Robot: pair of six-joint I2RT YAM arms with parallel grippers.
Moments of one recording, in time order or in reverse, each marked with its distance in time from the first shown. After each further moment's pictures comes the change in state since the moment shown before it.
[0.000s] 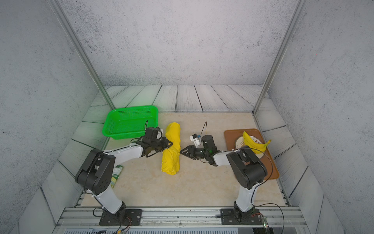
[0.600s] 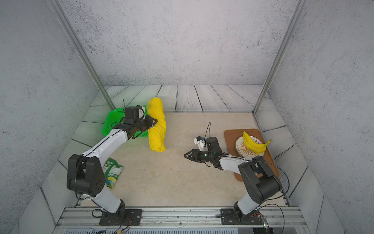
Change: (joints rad) left arm 0.267 -0.048 0.364 -0.211 0.007 0.066; right arm -0.008 -0.185 -0.080 -0.222 0.059 -0.122
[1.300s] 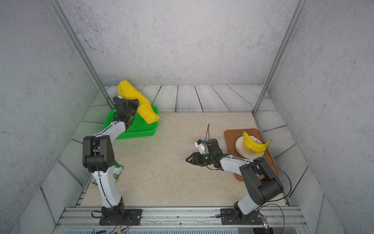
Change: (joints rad) left arm 0.179 0.415 0.214 0.595 -0.245 -0.320; right arm 0.000 -0.018 0.002 -0.161 0.025 -0.079
